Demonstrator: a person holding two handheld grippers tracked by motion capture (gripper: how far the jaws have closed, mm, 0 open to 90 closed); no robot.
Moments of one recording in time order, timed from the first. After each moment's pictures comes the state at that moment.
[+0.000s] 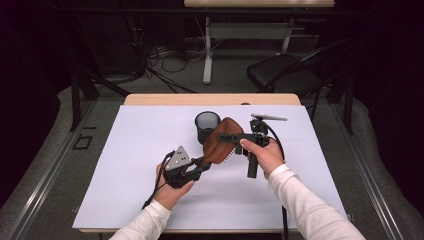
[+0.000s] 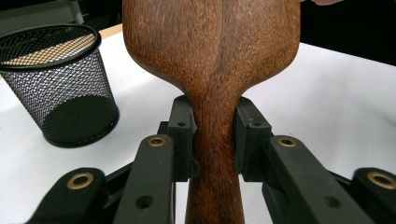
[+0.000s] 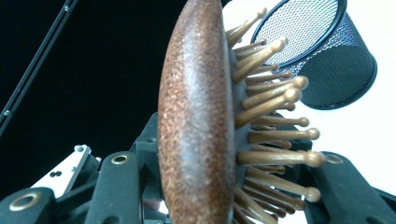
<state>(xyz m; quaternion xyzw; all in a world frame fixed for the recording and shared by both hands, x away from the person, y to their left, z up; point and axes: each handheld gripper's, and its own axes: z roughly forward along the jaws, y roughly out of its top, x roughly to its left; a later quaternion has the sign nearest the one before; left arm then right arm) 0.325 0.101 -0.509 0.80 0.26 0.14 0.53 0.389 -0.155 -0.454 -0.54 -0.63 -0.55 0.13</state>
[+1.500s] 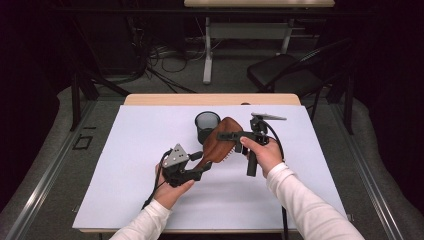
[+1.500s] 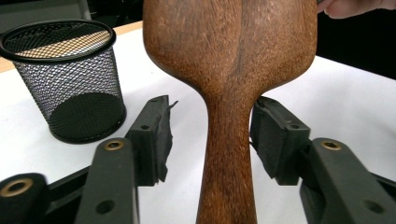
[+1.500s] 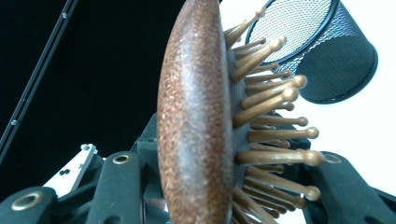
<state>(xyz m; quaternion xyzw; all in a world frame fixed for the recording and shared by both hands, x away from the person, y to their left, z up) 0.332 0.105 -0.512 0.78 0.29 0.13 0.54 0.396 -0.157 -0.456 -0.56 -0.61 -0.54 0.15</state>
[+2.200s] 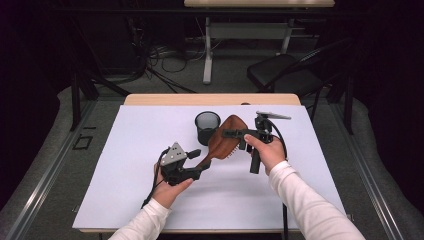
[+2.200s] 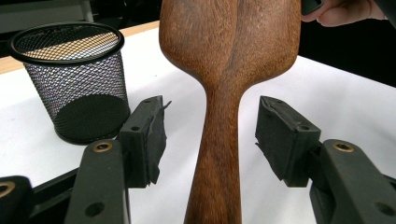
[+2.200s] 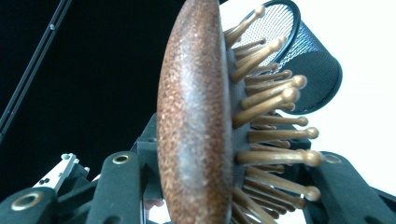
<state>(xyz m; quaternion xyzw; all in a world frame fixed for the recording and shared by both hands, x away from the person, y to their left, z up) 0.335 0.110 -0.510 0.78 0.29 0.13 0.54 0.403 -0.169 -0.459 -0.58 -0.61 -0.54 0.13</state>
